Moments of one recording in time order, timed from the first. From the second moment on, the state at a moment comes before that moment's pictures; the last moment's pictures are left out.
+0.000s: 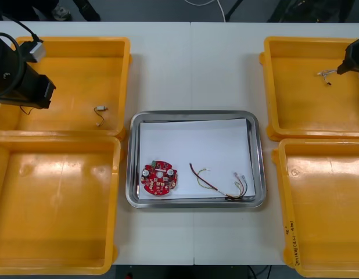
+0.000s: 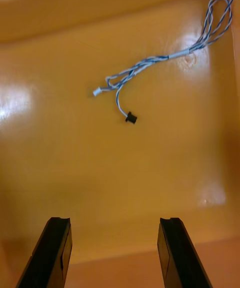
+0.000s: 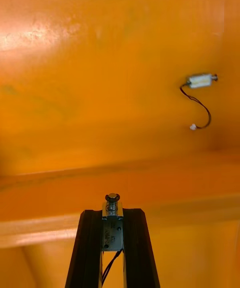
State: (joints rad) right arm -0.97 -0.72 -0.16 -0.97 -0.55 1.50 1.48; left arm -0.70 0.73 0.00 -1.62 0.74 1.85 -1.44
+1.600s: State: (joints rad) right arm -1.03 -0.63 -0.08 -0.56 -0.53 0.82 1.78; left arm -0.80 0.52 -0.65 -1.78 0.66 1.59 -0.79
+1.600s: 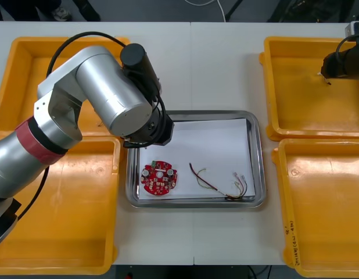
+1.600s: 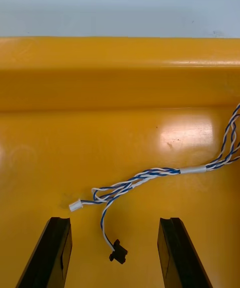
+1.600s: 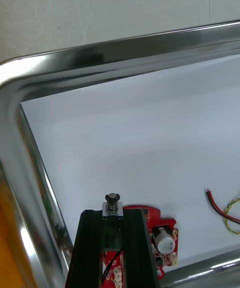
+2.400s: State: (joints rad) right arm -1.13 -0.63 -0.08 -0.29 -0.54 0.71 1.86; left arm -0.80 0.52 -0.74 -1.62 0.63 1.42 -0.79
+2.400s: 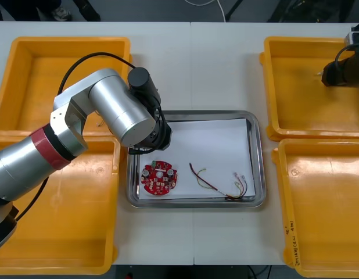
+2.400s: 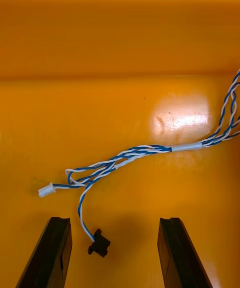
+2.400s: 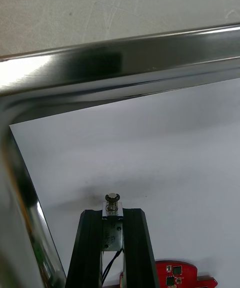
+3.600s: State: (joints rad) right arm -1.08 -0.63 -0.08 -0.29 -0.74 0.62 1.98; left arm -0.91 0.52 -0.59 -1.74 0.72 1.69 -0.78
